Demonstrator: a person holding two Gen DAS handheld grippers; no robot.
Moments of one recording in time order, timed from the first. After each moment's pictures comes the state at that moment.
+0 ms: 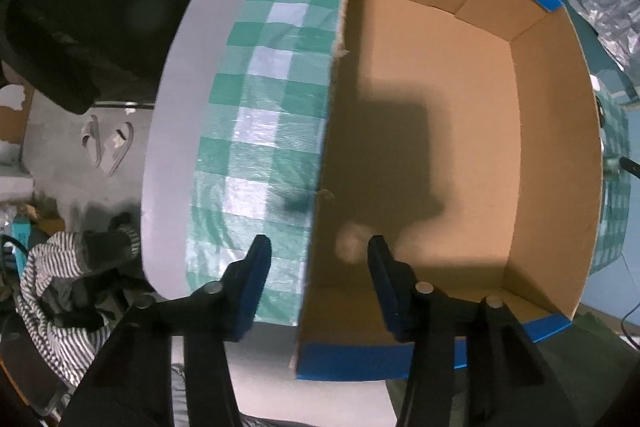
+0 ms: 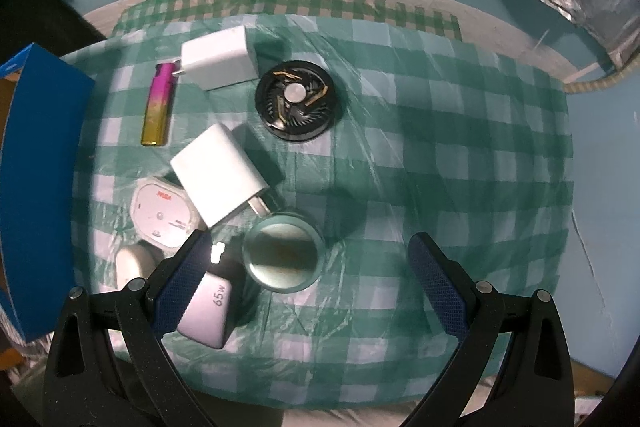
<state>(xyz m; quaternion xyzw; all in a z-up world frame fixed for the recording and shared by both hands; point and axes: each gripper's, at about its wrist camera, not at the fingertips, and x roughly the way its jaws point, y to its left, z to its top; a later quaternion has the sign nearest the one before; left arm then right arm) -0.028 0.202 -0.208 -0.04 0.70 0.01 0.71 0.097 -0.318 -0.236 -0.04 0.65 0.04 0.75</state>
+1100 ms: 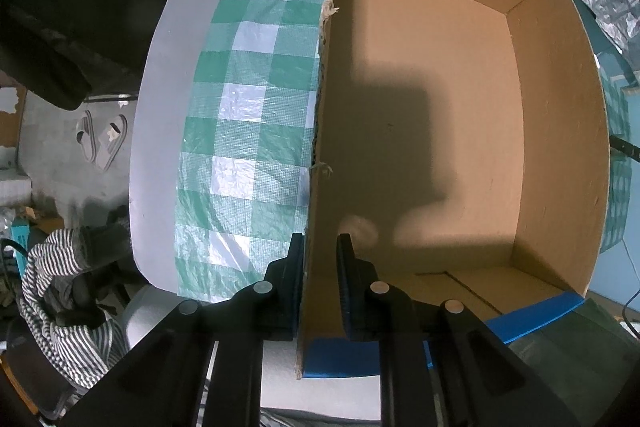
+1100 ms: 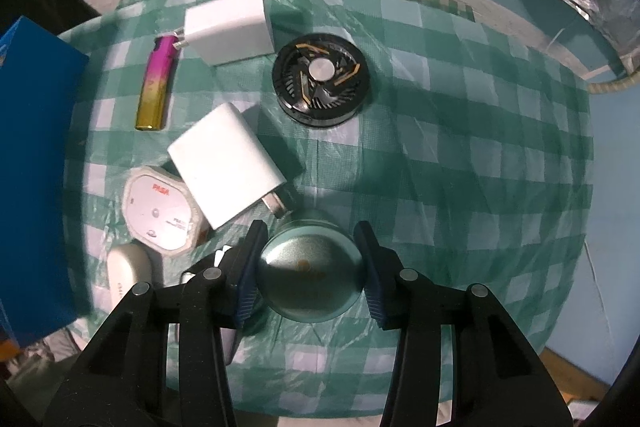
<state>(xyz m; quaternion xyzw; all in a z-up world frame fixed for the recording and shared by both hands) -0.029 0.201 -0.217 -0.03 0.72 0.00 0.69 0.103 -0.300 -0.259 -0.04 0.67 0.05 0.74</state>
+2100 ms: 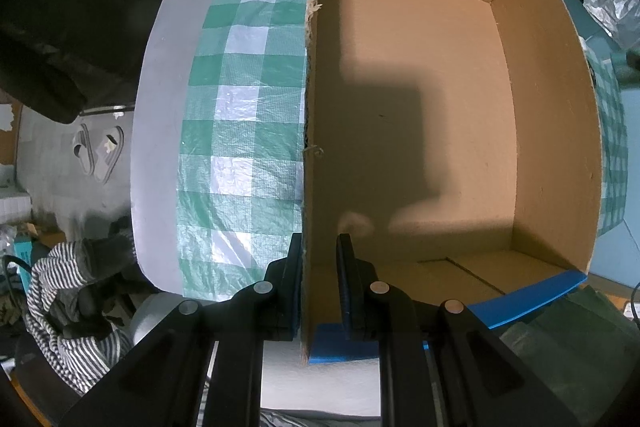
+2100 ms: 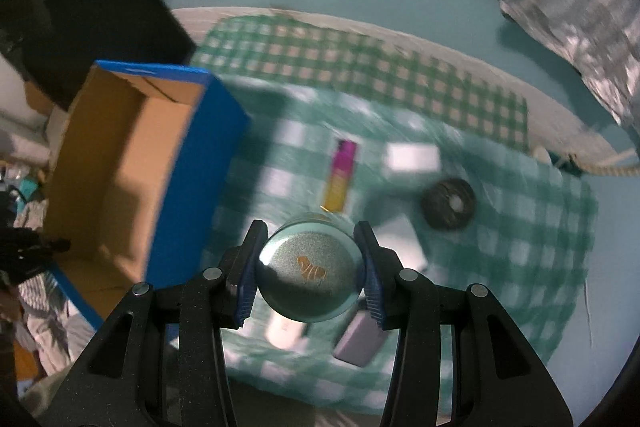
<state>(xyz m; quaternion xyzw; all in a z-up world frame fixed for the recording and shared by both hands) -0.029 0.185 -0.208 -0.02 0.72 -0.01 0.70 0.113 -0.170 -0.153 -0.07 0.61 0.17 0.77</state>
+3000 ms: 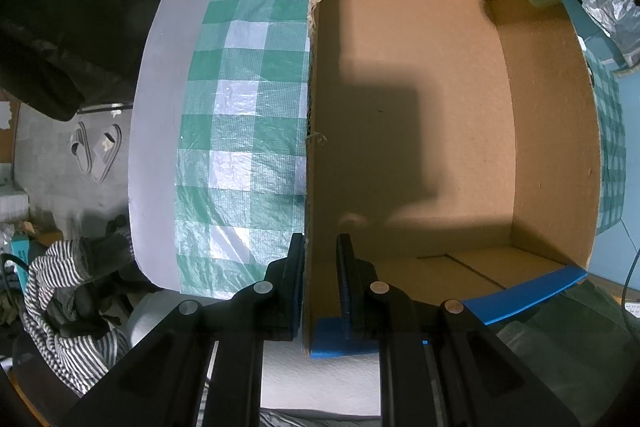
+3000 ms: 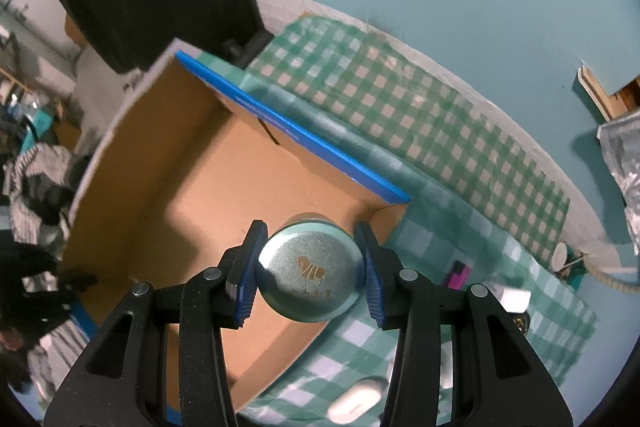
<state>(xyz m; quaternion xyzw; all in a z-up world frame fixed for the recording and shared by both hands) -0.028 0.190 -0.210 -0.03 0.72 -0.02 0.70 0.155 -0.012 -0.174 -0.17 0.60 0.27 0.74</state>
